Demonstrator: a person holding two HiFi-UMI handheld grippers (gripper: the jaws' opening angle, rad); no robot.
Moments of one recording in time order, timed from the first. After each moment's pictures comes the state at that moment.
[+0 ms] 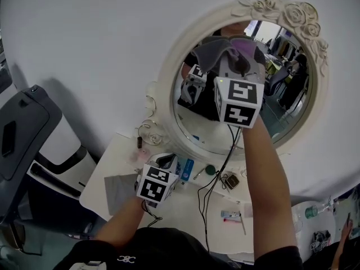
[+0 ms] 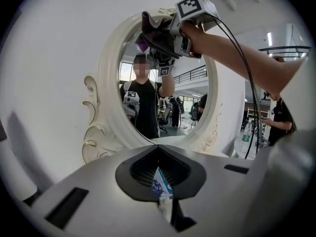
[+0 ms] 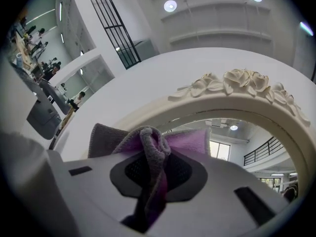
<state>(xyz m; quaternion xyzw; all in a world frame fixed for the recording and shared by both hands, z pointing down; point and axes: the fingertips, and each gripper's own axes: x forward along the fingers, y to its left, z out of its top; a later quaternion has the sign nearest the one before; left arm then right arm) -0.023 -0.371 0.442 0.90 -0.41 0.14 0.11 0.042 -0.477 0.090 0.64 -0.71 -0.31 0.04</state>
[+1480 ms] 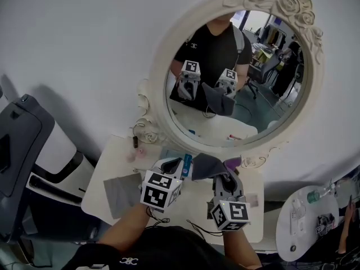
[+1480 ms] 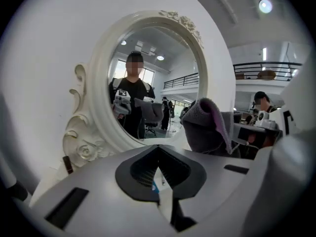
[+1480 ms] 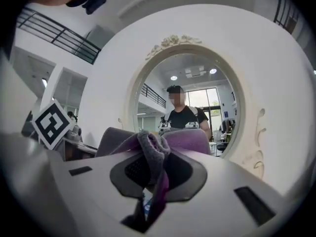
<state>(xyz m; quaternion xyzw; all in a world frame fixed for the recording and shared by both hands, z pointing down) 0.001 -0.348 0.448 0.92 -0.35 0.11 0.14 0.111 -0.287 0.399 0.68 -0.73 0.01 0.00</state>
